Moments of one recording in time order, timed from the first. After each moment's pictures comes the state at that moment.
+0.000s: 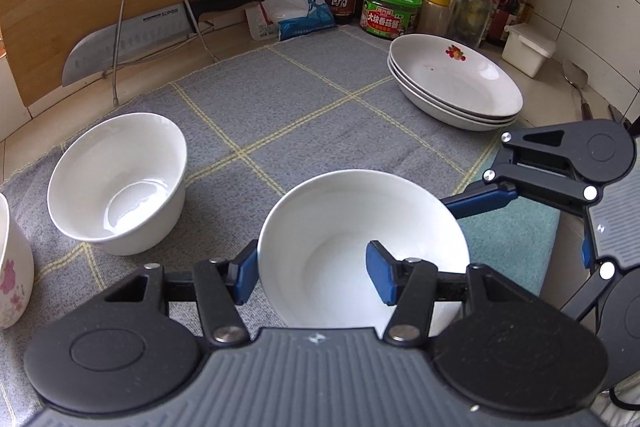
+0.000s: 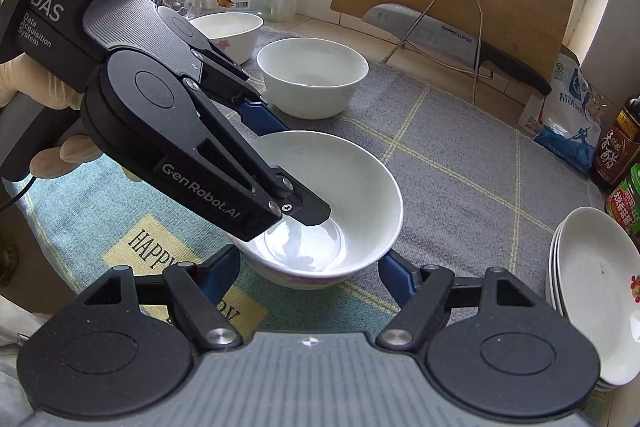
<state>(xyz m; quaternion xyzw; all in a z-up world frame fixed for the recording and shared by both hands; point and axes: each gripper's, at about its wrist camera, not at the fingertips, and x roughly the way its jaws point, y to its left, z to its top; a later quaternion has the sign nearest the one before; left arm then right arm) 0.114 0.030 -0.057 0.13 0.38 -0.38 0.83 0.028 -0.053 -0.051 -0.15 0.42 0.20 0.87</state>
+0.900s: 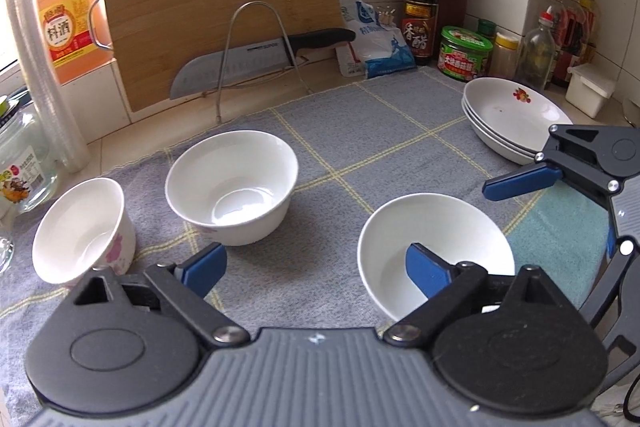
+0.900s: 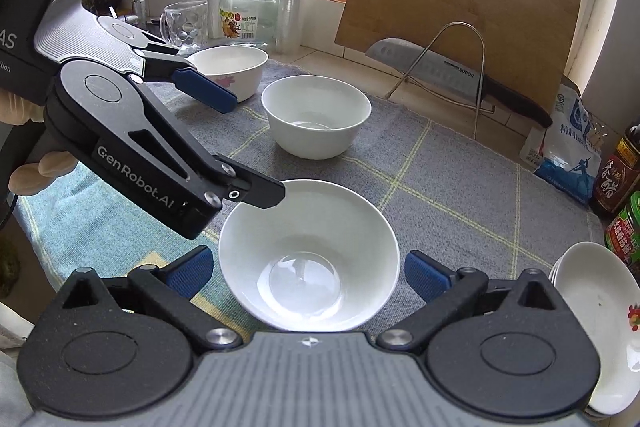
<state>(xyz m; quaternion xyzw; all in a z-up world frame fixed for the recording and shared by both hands) 0.096 0.071 -0.038 0.12 0.34 -0.26 0.90 0.035 -0.047 -0.037 -0.14 0.38 0.21 0.89</state>
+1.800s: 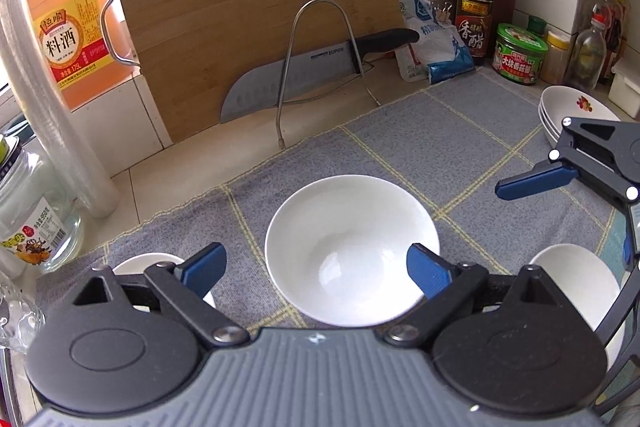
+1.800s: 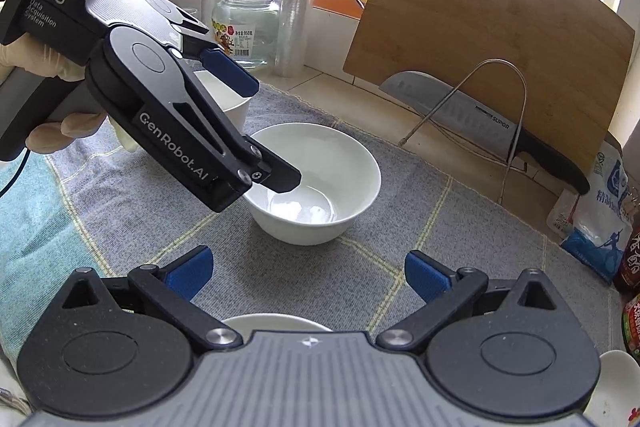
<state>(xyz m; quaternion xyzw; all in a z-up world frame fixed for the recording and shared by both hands) 0.205 0.095 -0.034 0.15 0.35 -0.26 0.89 0.128 -0.012 -0.048 -0.17 0.37 0.23 0.88</state>
